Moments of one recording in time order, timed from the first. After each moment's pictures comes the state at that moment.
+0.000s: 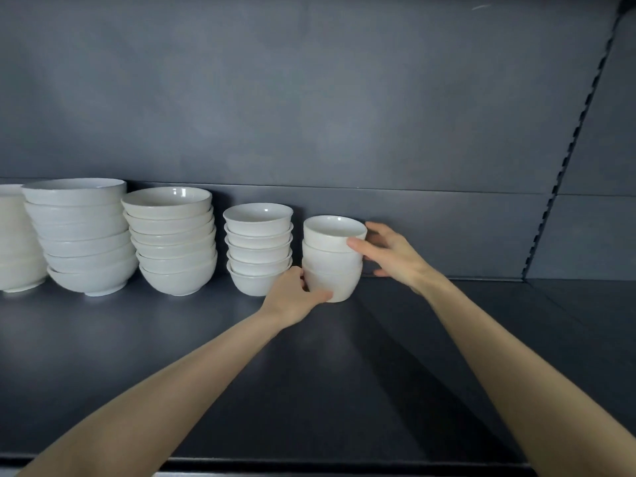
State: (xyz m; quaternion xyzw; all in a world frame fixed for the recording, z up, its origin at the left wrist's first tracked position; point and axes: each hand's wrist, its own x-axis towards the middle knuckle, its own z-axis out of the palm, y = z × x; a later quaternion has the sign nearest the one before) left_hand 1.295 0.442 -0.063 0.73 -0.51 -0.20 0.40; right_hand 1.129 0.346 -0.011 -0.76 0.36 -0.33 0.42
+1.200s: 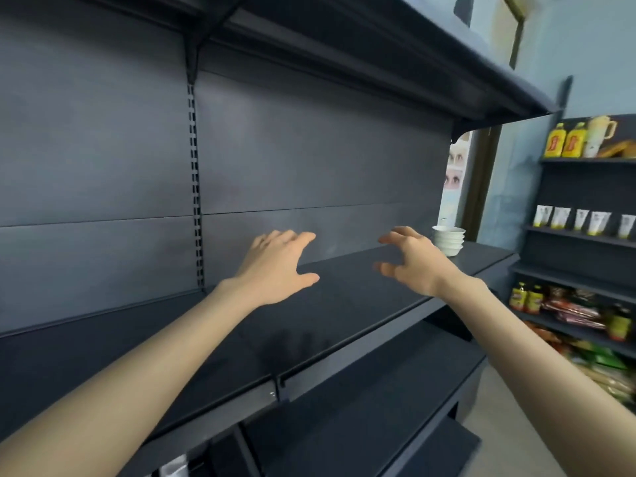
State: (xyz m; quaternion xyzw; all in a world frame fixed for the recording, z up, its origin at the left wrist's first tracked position) left_hand 0.830 0.413 0.050 0.45 -0.86 0.08 0.24; right_hand 0.596 0.453 0.059 -0.68 0.69 -0.23 -0.06
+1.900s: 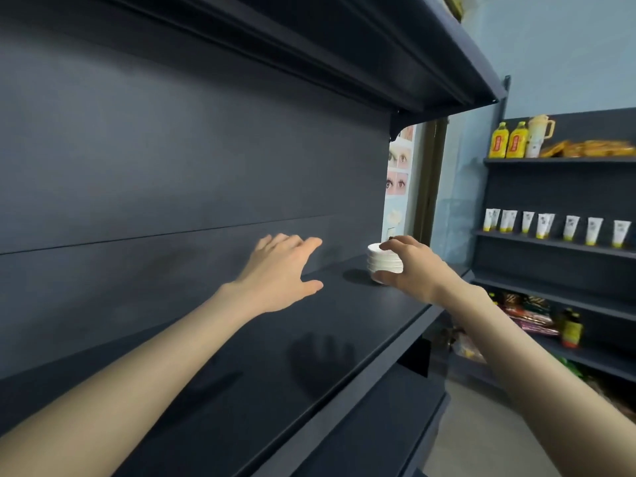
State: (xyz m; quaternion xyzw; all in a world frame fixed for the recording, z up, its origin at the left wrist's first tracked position) left_hand 0.525 0.216 0.059 0.37 -0.89 0.11 0.23; right_hand 0.304 0.285 0.062 -0.63 0.74 -0.22 -0.09
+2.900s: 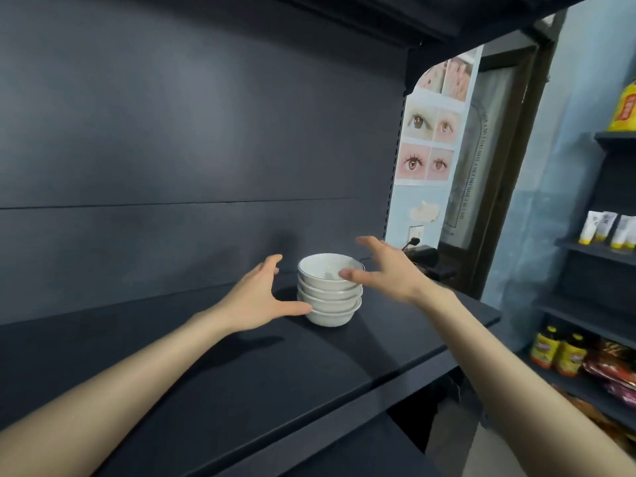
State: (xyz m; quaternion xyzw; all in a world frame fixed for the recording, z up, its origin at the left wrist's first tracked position) left_hand 0.219 0.034 -0.015 0.53 -0.77 -0.22 0.29; right_hand -0.017 0.041 0.026 -0.75 0.59 -0.27 0.09
